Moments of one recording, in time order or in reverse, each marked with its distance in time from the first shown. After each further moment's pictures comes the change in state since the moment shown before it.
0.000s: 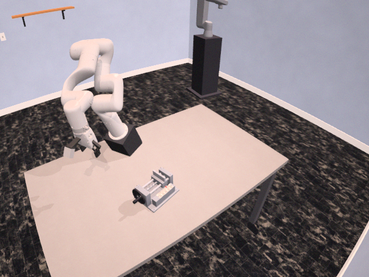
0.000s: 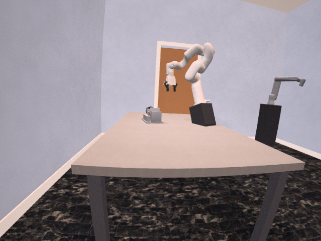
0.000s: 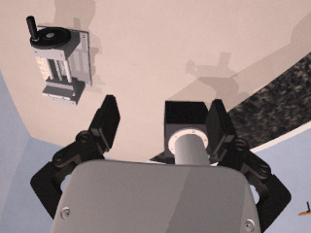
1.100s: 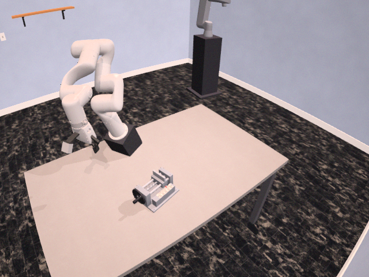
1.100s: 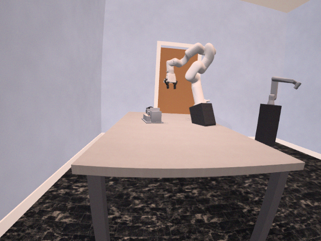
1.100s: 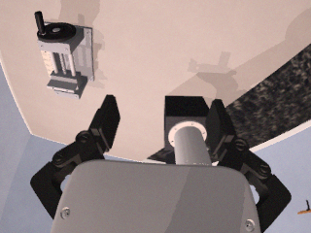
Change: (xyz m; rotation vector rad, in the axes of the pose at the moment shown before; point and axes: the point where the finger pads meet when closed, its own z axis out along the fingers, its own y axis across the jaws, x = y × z) arm -0.004 0.001 -0.027 0.000 0.001 0.000
